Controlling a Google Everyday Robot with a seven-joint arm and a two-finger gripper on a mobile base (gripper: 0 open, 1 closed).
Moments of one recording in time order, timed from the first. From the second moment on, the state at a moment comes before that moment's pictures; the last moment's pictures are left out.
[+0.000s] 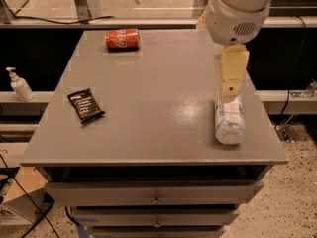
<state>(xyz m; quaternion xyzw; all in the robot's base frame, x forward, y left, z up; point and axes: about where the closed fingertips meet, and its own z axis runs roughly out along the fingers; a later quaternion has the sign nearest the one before) 0.513 -0.123 0.968 -0.74 0.66 -0.07 0.12</state>
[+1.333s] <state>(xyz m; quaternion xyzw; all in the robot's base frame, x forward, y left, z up) 0.578 -0.021 0.957 -0.81 0.57 -0.06 0.14</state>
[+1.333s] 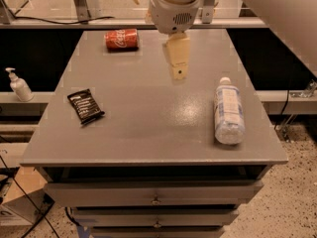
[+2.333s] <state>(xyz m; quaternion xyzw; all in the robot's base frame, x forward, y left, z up) 0.635 0.016 0.945 -0.82 0.55 -0.04 0.18</state>
